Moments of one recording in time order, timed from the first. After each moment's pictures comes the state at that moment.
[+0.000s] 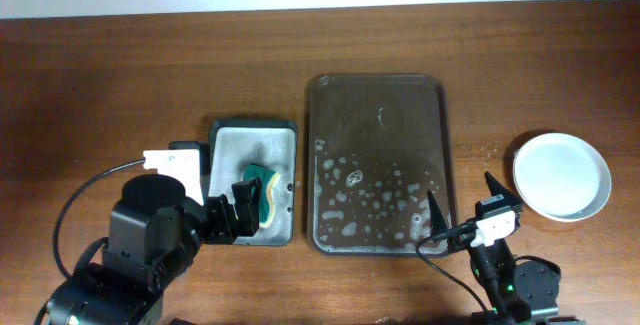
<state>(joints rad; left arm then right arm) -0.39 0.81 1.14 -1.01 0.00 -0.40 0.07 0.01 0.08 -0.09 -0.17 -0.14</state>
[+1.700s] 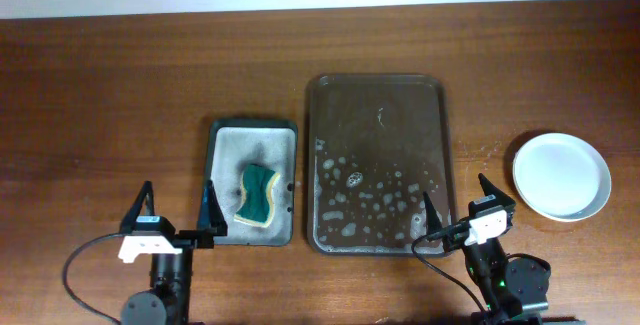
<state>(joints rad) 0.01 0.01 0.05 0.15 0.05 -0.17 0.07 0.01 0.01 -0.06 -0.17 -0.14</state>
